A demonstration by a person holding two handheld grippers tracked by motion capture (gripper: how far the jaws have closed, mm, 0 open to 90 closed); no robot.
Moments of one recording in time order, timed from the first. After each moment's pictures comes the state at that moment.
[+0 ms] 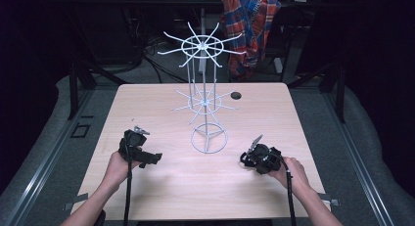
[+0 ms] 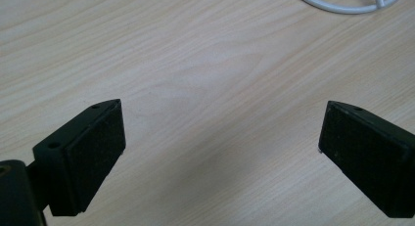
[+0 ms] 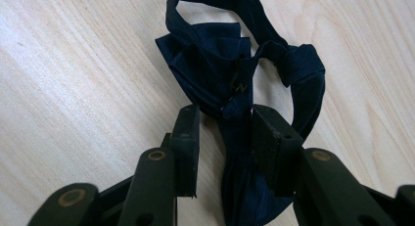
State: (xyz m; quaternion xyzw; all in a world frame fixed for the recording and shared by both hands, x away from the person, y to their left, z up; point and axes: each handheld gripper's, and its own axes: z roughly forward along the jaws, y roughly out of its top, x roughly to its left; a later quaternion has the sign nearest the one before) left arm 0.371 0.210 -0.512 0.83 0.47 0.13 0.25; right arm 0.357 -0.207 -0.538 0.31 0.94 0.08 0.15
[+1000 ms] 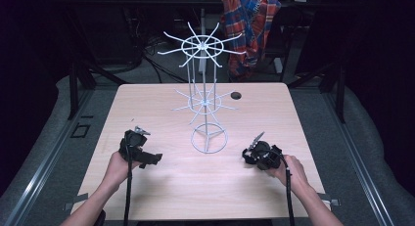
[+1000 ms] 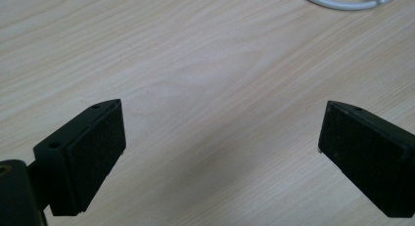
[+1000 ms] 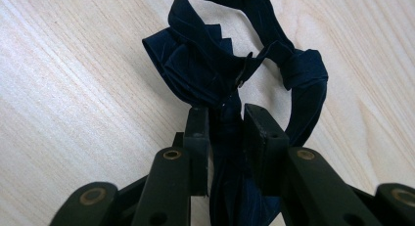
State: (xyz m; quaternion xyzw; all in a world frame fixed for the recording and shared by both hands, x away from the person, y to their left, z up) left arm 0.371 0.209 -0.512 0.84 0.47 0.13 0.25; right arm 0.366 -0.210 -0.540 0.34 0.92 0.08 0.15
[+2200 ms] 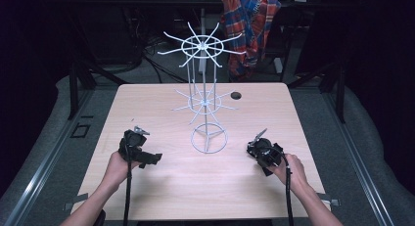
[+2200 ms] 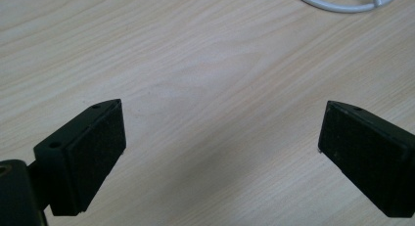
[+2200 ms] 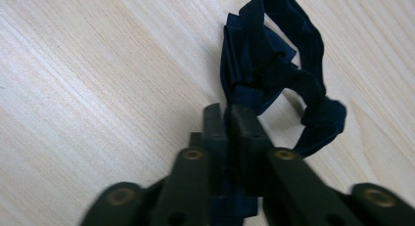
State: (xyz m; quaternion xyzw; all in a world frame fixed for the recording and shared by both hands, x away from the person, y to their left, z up) left arm 0.371 0.210 -0.511 0.84 0.47 0.13 0.25; right arm 0.370 -0.213 -0.533 0.37 0.91 0.09 0.14
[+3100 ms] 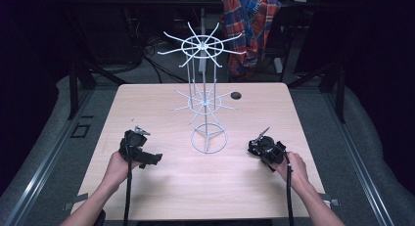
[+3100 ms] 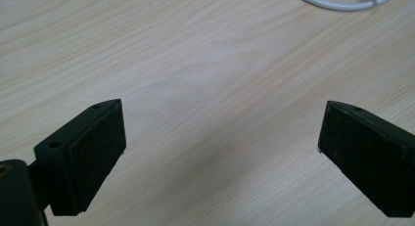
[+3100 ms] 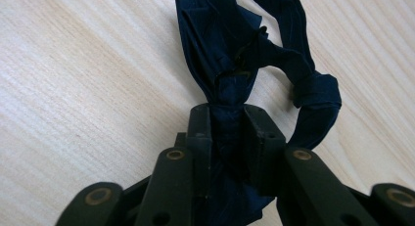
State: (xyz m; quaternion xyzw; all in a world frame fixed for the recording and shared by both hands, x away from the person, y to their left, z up) left arm 0.371 0.210 -0.512 0.84 0.47 0.13 0.25; right arm 0.382 -0.226 -0.544 0.39 0.90 0.08 0.16
